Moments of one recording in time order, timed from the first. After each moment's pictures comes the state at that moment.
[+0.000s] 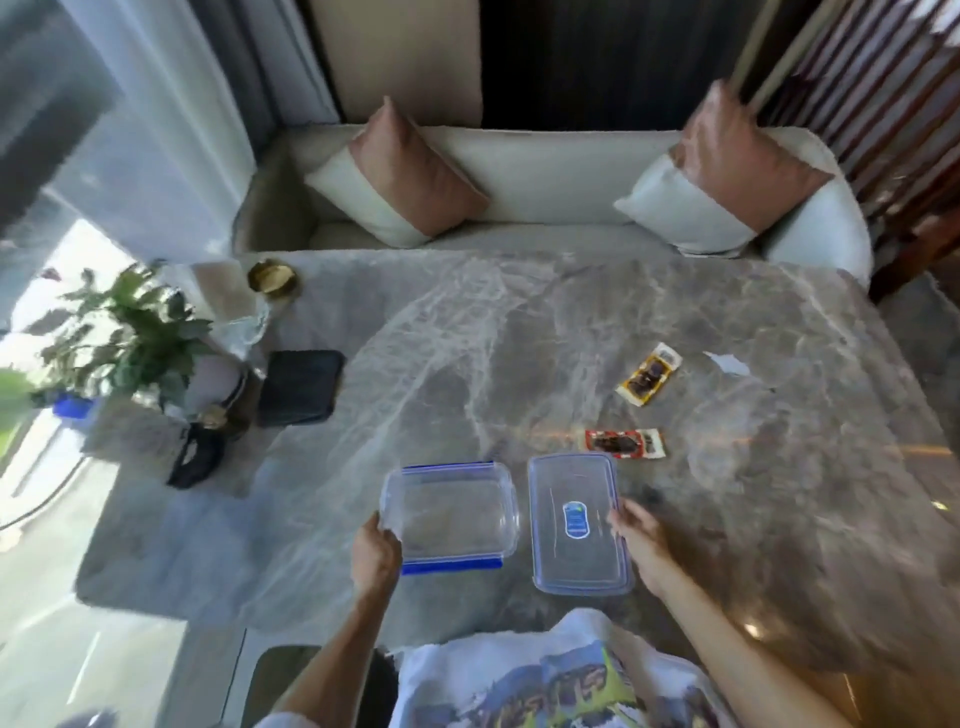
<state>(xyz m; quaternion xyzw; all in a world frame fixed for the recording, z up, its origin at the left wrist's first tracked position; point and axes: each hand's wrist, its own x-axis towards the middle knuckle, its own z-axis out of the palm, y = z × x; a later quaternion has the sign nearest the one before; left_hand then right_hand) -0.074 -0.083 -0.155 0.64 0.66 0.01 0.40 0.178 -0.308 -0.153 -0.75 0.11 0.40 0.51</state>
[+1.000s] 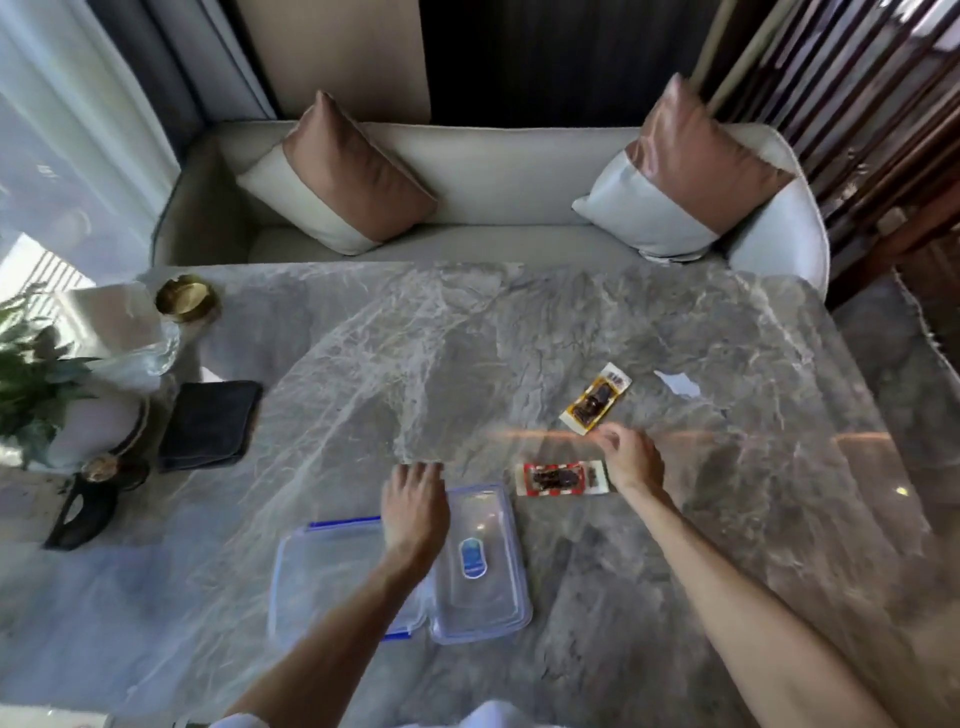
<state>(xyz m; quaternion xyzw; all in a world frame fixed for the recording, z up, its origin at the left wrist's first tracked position) 0.115 -0.103 -0.140 0.89 0.42 -0.07 0.16 0.357 -0.262 -0.148 -0.94 -0.16 0.20 0.21</state>
